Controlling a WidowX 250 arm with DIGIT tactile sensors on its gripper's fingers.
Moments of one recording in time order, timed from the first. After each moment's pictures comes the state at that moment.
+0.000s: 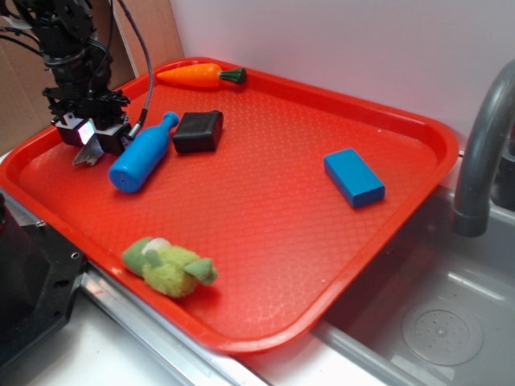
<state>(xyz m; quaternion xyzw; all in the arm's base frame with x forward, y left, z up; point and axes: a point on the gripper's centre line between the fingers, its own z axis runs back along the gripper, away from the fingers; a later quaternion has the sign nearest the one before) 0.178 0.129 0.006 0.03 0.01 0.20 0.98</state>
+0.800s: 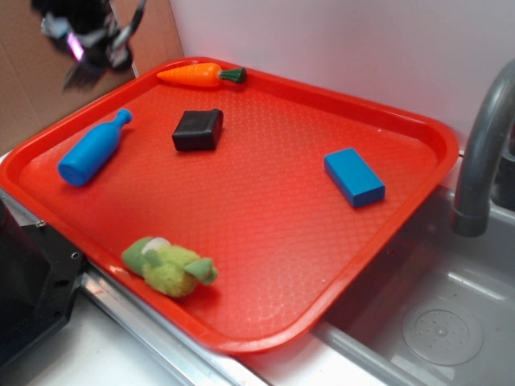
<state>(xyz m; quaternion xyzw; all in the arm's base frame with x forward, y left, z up) 0.185 0.007 0.166 0.00 -0.07 0.04 1.00</state>
